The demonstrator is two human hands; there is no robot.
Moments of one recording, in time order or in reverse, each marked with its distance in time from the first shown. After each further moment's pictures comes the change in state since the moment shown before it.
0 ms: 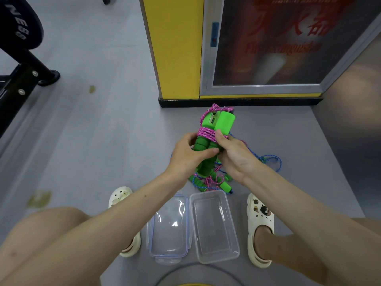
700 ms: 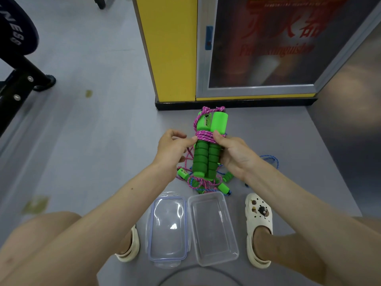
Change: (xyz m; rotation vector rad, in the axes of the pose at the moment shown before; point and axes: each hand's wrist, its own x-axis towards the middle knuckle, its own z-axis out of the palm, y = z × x) left_hand 0.016 0.017 -0.014 0.004 0.182 -0.164; right_hand 0.008 -0.009 -0.011 -0.106 0.003 0.016
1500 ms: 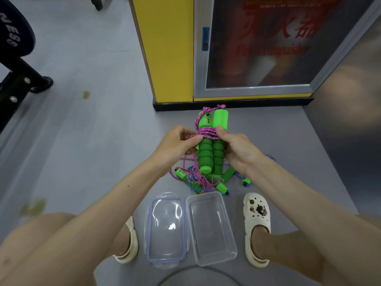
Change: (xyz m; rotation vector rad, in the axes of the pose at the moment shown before) left_hand 0.001 0.010 -0.002 0.231 -0.281 0.184; right_hand 0.003 -0.011 -0.009 -0.052 0.111 -0.013
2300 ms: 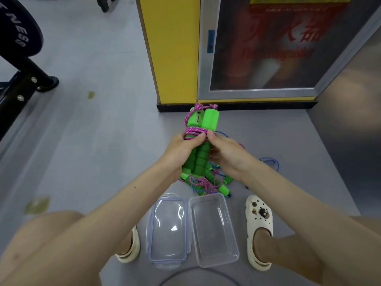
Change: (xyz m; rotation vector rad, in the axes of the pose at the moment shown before) left_hand -0.013 0.004 0.010 -0.433 0.055 -0.152; right_hand -0.008 0.012 0.021 -0.192 -0.209 -0.049
